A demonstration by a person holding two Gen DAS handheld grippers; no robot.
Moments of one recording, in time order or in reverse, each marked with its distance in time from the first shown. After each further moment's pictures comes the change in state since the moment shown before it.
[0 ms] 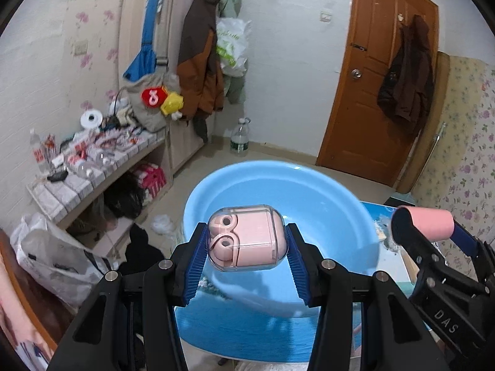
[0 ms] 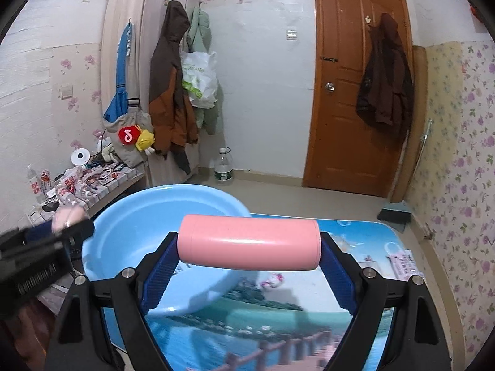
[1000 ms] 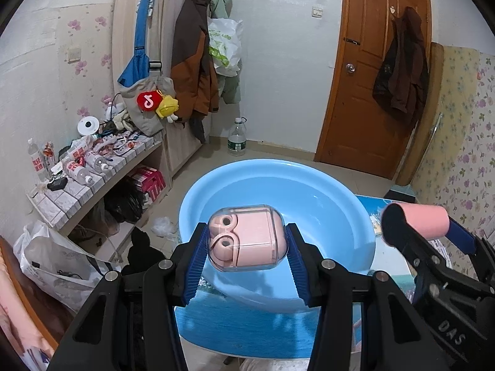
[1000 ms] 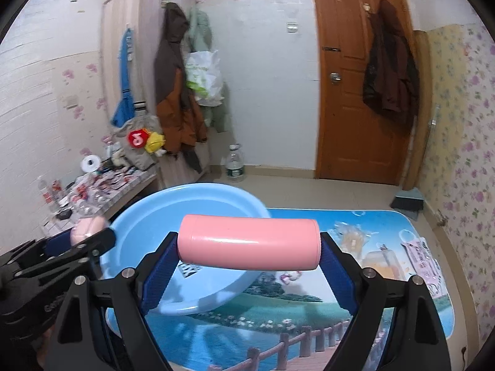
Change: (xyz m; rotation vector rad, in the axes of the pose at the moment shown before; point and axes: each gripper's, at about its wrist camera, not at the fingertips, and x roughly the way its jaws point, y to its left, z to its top) left arm -0.009 -0.017 -0.001 0.061 -0.005 -0.007; right arm -0.016 -0.008 0.001 0.014 0.007 0.089
